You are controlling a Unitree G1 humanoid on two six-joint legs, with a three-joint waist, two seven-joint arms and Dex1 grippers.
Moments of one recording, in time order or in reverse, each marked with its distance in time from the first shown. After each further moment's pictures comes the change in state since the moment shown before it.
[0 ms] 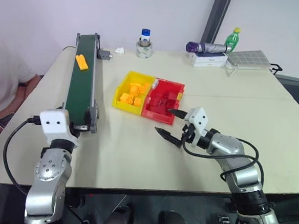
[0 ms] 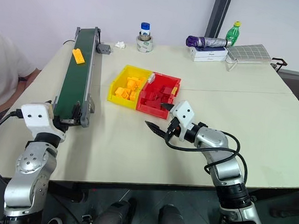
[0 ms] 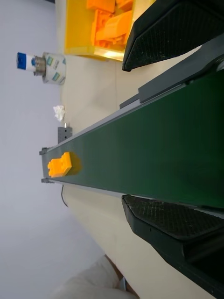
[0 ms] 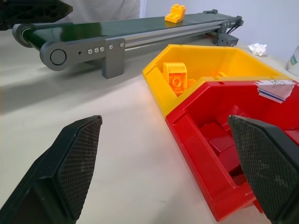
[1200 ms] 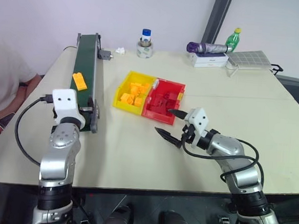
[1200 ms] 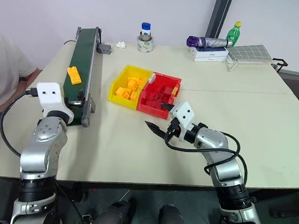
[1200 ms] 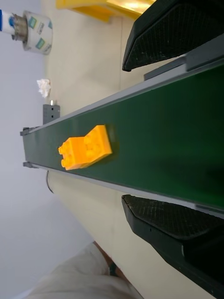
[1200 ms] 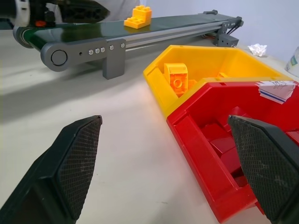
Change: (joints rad) left arm -0.351 0.034 -0.003 0.263 0.091 0.234 0.094; right arm 0.008 0.002 0.001 -0.010 0.000 0.001 -0.009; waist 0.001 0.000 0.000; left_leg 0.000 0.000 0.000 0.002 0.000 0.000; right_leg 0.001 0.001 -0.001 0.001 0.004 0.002
